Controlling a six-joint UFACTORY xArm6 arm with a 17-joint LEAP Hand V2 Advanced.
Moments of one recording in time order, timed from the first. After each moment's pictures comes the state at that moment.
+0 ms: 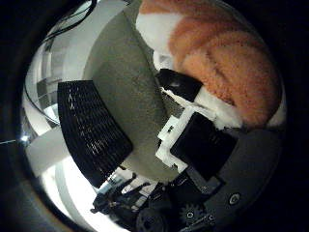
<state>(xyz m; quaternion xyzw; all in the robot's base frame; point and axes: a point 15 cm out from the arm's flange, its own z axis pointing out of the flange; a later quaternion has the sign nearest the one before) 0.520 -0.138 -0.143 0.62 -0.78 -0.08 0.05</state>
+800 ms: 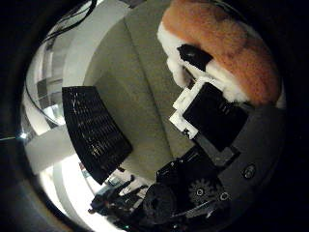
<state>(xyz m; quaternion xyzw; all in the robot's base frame) 0.540 -0.174 -0.106 0.62 -0.78 -0.04 0.04</state>
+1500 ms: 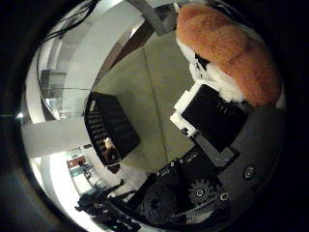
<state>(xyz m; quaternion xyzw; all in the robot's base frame) 0.532 -0.172 0.079 0.66 -0.75 0.04 0.02</state>
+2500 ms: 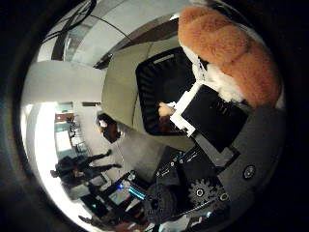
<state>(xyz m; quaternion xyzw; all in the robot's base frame) 0.466 0.179 0.181 0.81 -0.58 0.03 0.01</state>
